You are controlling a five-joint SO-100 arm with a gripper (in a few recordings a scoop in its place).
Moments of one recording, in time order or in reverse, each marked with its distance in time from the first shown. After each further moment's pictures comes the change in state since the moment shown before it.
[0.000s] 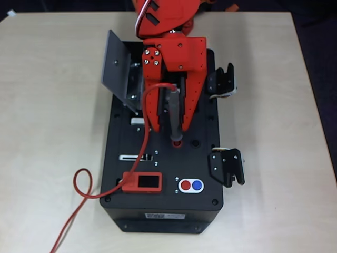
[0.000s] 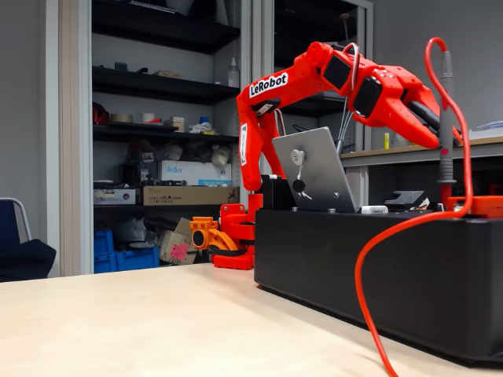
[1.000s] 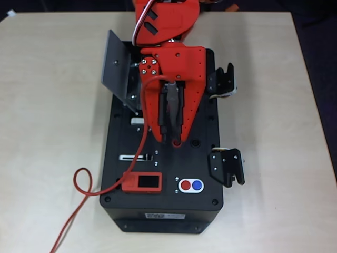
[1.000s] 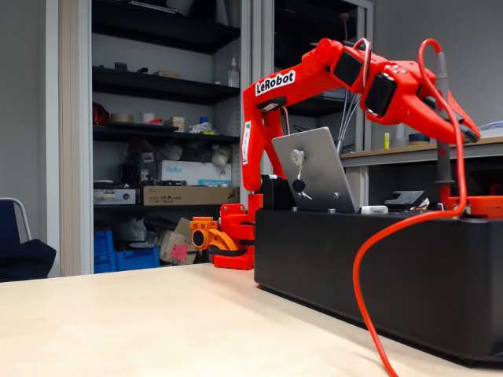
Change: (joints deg) arm 0.1 -3.9 -3.5 -1.8 3.3
